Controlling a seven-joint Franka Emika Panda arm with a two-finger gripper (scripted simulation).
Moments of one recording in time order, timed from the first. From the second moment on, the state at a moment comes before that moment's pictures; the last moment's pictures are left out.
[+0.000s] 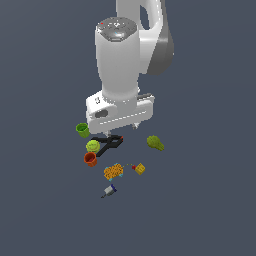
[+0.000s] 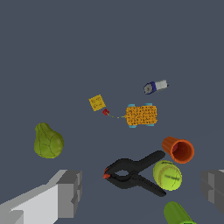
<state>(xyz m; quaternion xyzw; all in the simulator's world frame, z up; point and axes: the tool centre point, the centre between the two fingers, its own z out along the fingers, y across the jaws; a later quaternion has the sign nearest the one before) 0.033 -0.021 0.254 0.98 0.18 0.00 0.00</state>
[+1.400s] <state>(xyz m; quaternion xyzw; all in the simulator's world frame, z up) 0.045 -0.153 0.111 0.92 0.38 0.00 0.00</state>
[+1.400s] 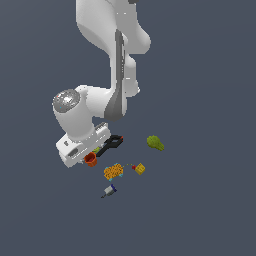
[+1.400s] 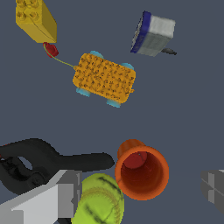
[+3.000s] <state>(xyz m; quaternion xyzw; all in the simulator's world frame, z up) 0.041 -0.174 0.039 0.91 0.41 0.00 0.00</state>
